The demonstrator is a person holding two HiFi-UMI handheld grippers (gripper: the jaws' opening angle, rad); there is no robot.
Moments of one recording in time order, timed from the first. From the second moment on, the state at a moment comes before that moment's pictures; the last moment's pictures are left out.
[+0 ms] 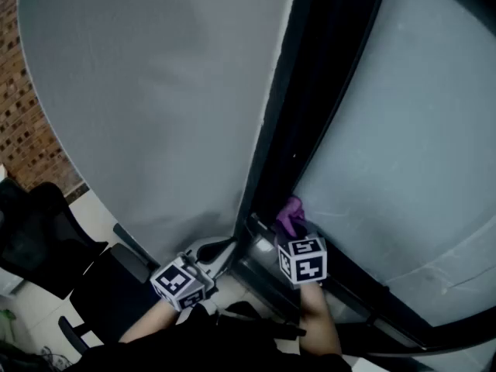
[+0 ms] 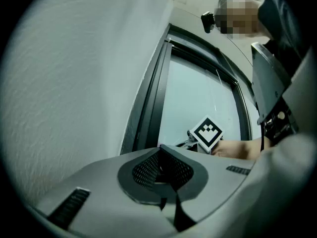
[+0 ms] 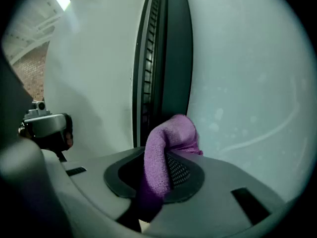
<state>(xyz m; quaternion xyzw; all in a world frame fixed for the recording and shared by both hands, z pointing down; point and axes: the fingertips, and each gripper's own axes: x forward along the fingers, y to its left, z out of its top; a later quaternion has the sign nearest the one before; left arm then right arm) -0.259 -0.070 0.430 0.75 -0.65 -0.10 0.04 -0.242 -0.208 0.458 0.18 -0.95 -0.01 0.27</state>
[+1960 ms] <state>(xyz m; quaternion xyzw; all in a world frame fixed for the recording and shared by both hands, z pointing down) -0.166 -0.122 0.445 0.89 -0.44 -0.06 0.06 -0.058 -0.249 0.475 0.44 -0.85 0.03 0.29</state>
